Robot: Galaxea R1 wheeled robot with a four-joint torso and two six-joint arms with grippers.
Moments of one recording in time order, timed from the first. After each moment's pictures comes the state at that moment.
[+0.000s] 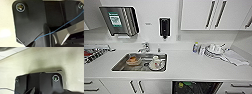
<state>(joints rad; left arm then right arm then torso) 1.47 3.03 -2.69 0.32 0.11 -0.29 -1.30 2.47 -2.00 -0.36 -0.03 0.48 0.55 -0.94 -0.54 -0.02</state>
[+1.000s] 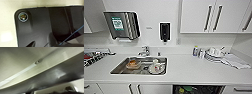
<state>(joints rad) 1.48 3.02 -2.69 0.32 0.13 -0.29 -1.10 2.41 -1.93 -0.09 -0.07 0.60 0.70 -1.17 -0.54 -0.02</state>
